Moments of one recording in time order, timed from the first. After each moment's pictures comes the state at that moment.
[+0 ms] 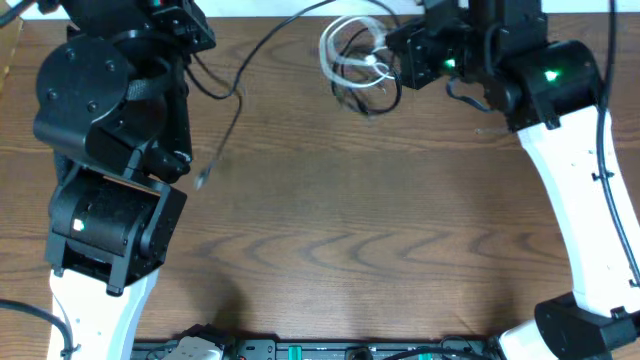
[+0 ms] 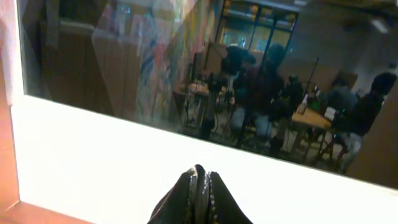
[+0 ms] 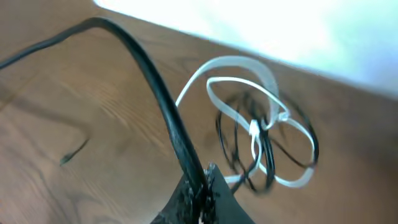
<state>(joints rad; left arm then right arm) -0.35 1.26 1.78 -0.38 -0.48 -0.17 0.35 1.71 2.02 -0.98 -0.30 0.09</state>
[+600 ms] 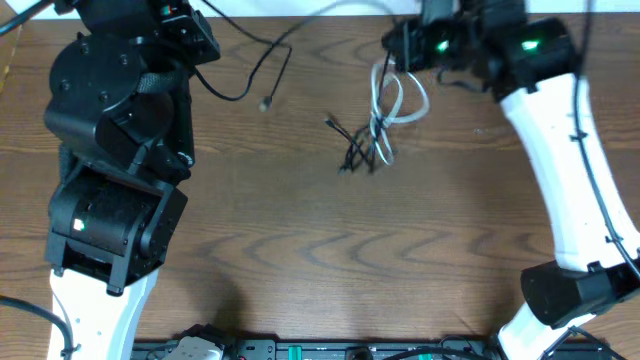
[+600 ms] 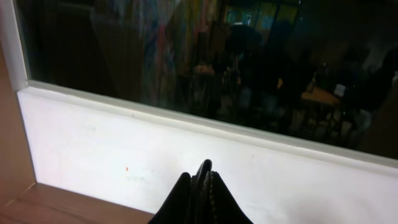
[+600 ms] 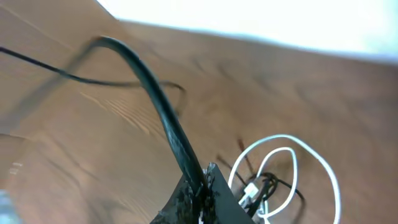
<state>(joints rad) -0.35 1.26 1.78 -0.47 -0.48 -0.17 0.29 1.83 2.15 -0.98 -0.46 0.20</state>
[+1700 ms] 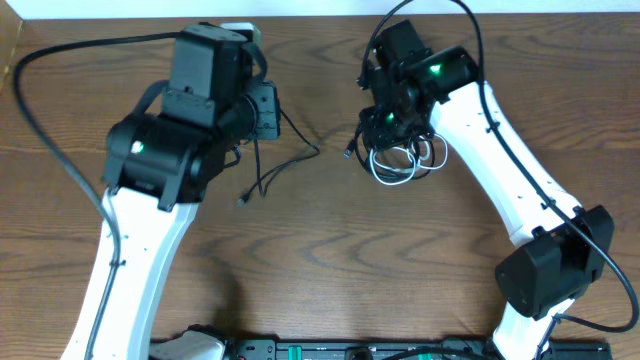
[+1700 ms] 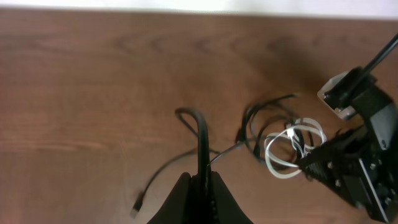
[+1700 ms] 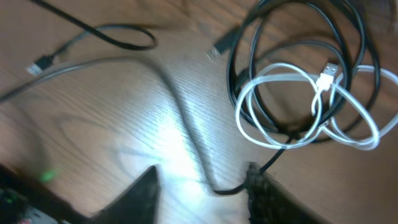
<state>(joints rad) -0.35 1.44 1.78 -1.17 -0.06 -0.28 0.48 1.92 1.87 -1.26 -0.20 0.14</state>
